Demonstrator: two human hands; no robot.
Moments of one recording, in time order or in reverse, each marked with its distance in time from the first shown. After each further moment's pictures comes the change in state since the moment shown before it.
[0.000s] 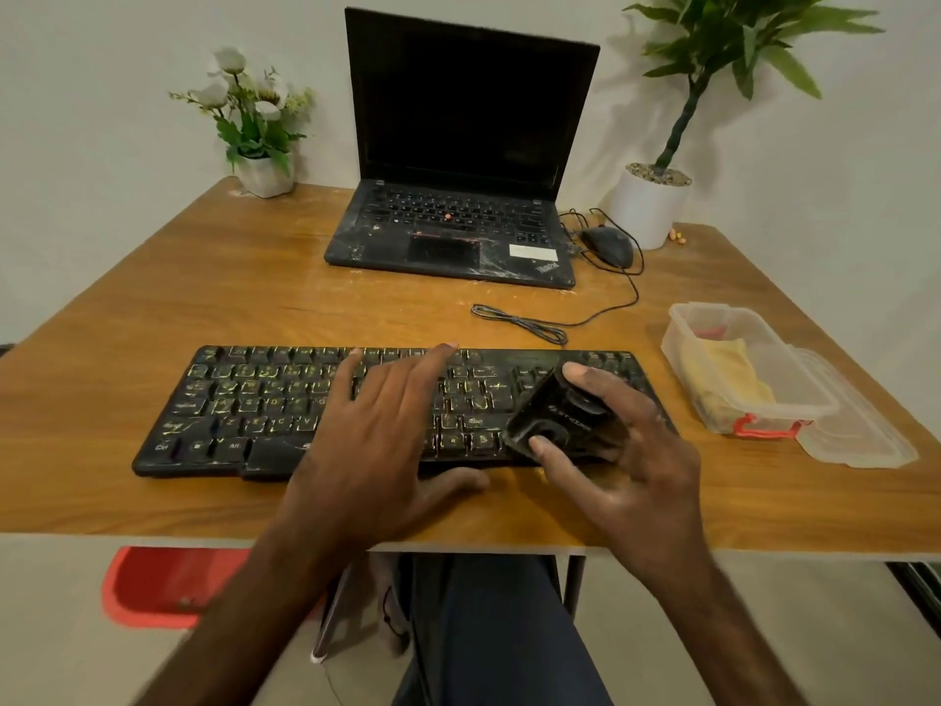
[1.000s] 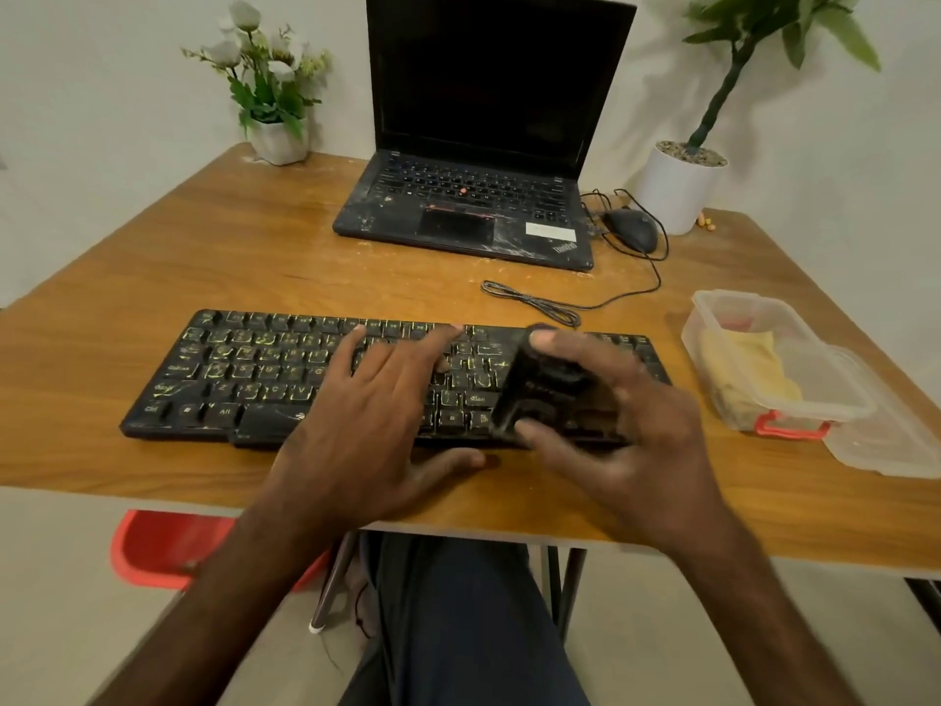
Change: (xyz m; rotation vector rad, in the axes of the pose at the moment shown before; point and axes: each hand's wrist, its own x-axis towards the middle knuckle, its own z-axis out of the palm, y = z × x) left_hand -0.001 0.002 0.000 -0.014 -0.059 0.011; right_hand 0.023 0.006 -0.008 0.006 -0.240 -0.058
